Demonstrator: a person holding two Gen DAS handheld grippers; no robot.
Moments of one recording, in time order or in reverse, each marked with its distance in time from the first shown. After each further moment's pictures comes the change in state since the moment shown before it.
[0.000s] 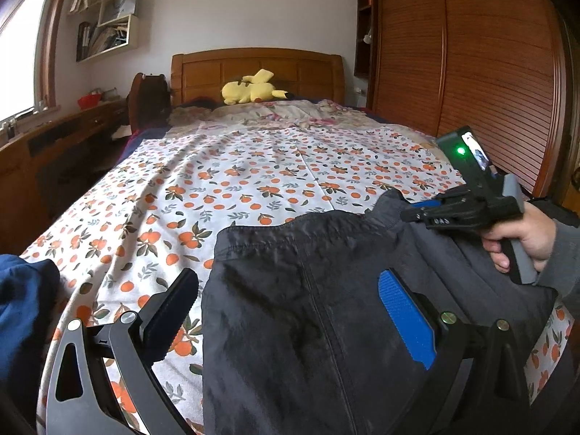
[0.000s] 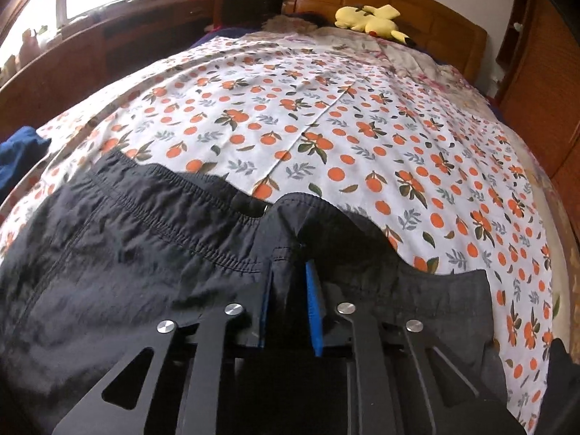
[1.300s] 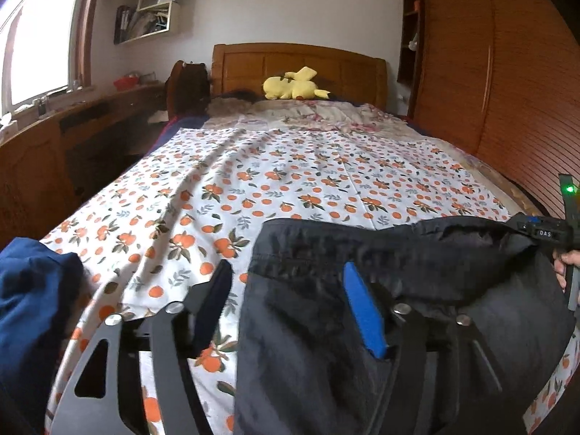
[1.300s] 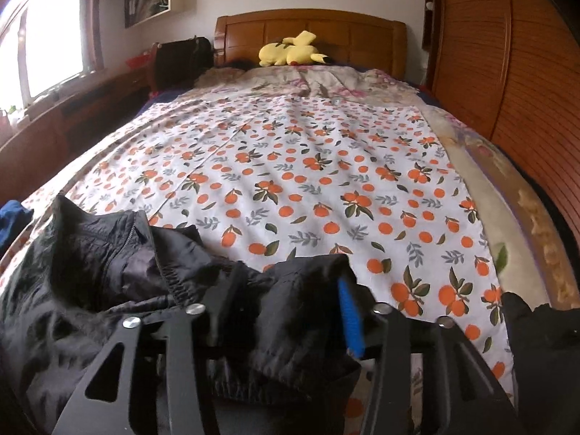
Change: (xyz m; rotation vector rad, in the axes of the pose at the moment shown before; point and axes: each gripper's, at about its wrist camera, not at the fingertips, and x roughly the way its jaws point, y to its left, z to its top) left arm 0.018 0.028 0.026 -0.109 0.016 0.122; right arm -0.078 -0.158 -0.067 0.221 -0.185 -0.060
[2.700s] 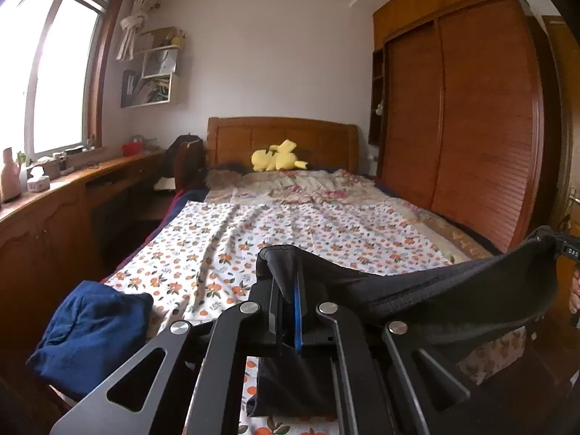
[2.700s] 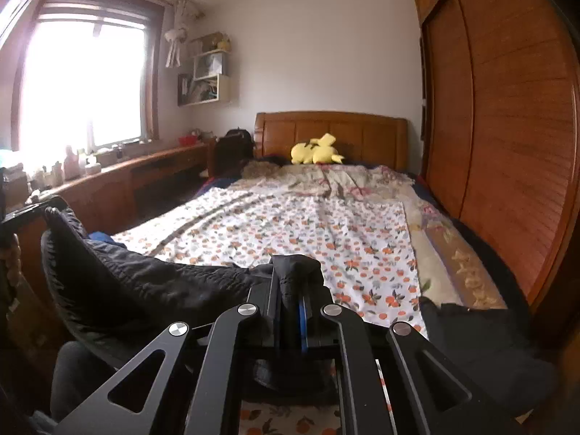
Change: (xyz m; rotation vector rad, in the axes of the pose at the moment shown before) left arm -0.304 -0.032 0.021 0.033 -0.232 -0.033; right arm -0.343 0.038 -0.070 -0.042 -0.345 0.083
